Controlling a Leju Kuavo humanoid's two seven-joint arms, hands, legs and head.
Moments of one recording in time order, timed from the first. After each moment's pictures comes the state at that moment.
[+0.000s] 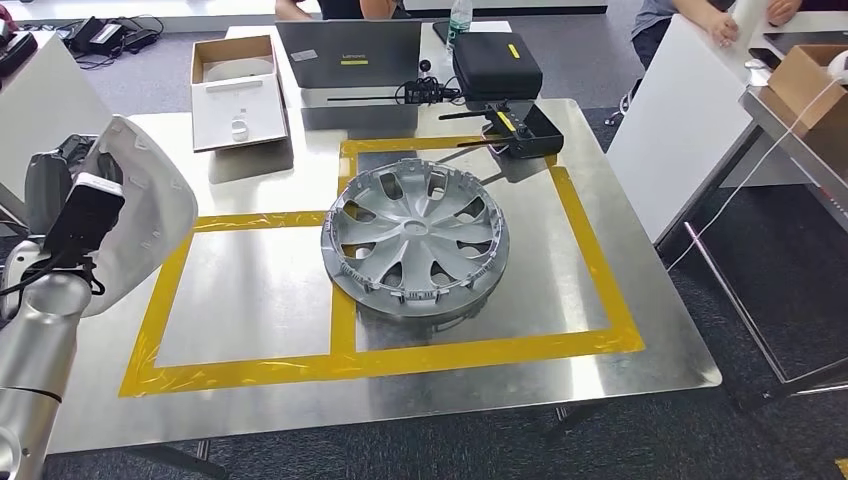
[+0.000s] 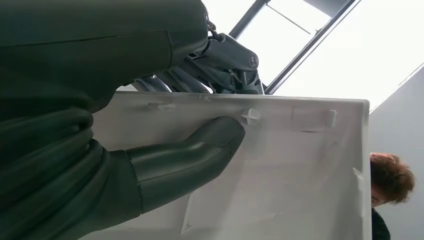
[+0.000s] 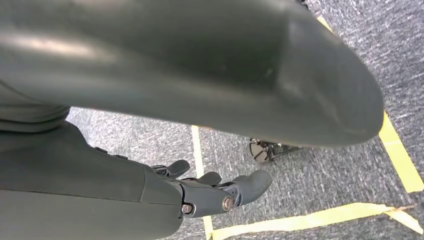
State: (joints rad) left arm -0.75 0.29 -0.26 -0.90 -0.35 0.25 -0.54; right arm -0.04 0.10 -0.73 -0.17 0.29 0.01 0.03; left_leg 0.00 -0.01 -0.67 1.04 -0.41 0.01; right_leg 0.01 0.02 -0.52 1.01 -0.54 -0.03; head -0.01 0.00
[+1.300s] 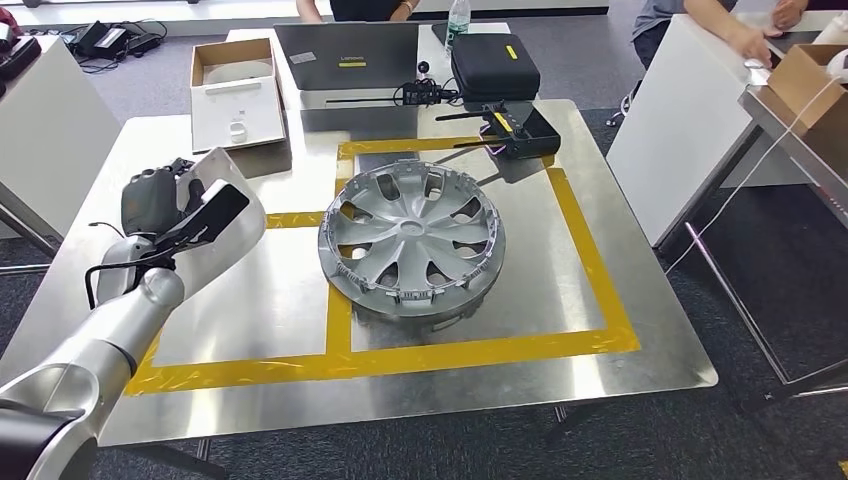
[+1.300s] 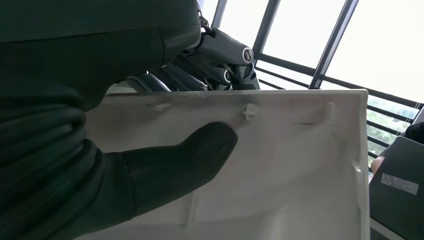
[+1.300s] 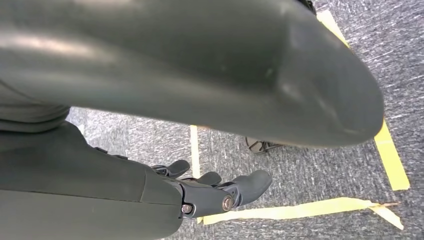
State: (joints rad) left arm -0.98 0.07 -0.45 -0.29 -0.68 0.53 -0.32; right arm -0.04 0.10 -0.70 -0.17 0.34 0.01 0.02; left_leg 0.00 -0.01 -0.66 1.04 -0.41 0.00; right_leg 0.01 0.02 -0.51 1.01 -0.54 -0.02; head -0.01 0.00
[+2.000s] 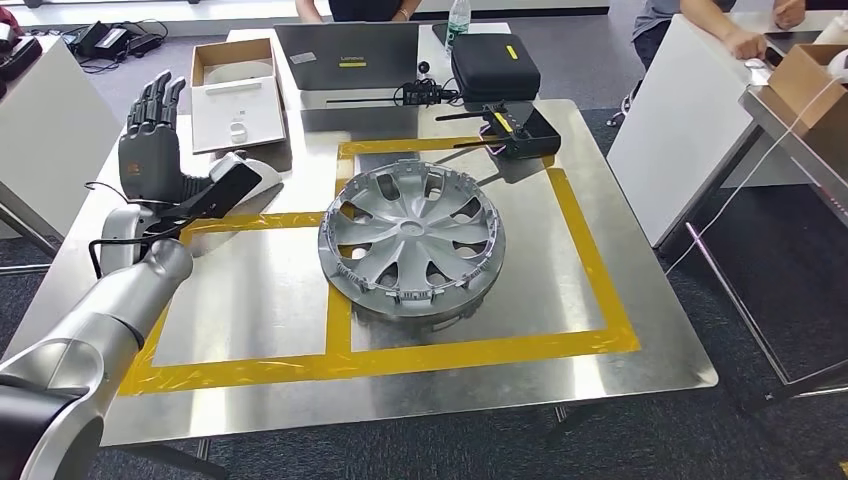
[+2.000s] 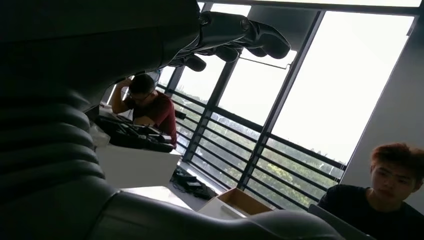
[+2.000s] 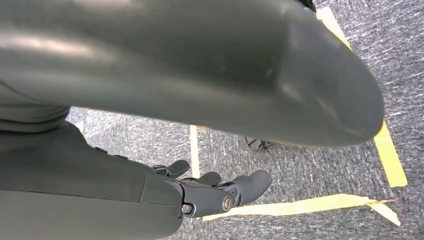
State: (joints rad) left arm -1.06 0.03 -0.45 -0.31 -0.75 0.69 -0.46; right arm -0.04 0.09 -0.70 -0.17 0.35 0.00 0.02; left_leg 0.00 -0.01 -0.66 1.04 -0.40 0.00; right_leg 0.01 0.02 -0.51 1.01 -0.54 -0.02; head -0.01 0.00
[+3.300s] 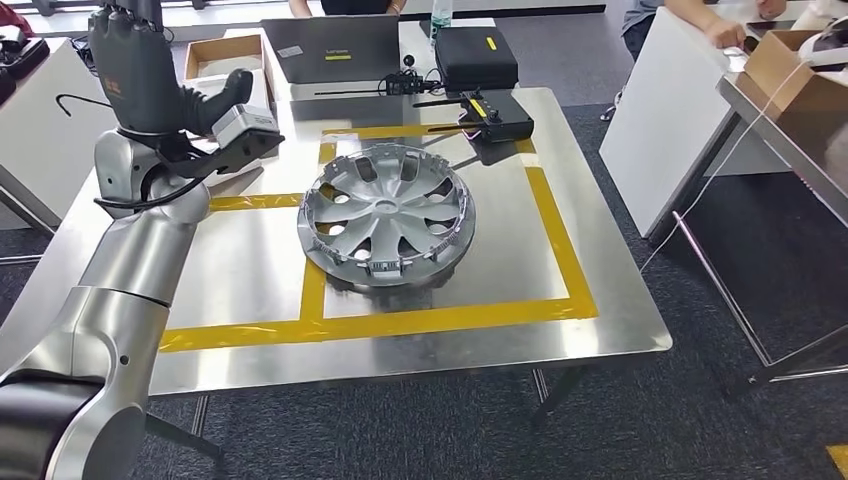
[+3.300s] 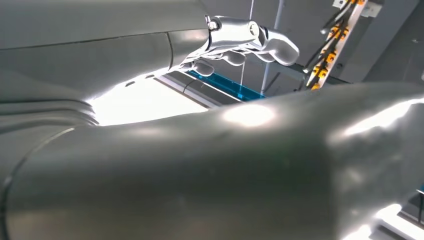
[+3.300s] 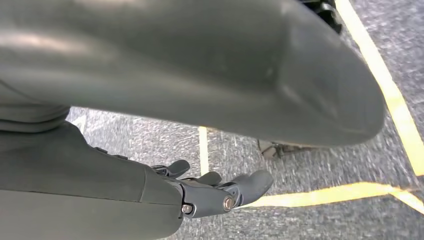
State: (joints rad) left arm -1.06 -0.11 -0.25 -0.75 -0.84 0.70 -0.70; right arm -0.05 0.11 -0.70 -0.17 0.35 0.01 0.01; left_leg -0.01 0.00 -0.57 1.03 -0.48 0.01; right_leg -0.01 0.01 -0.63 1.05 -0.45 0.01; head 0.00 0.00
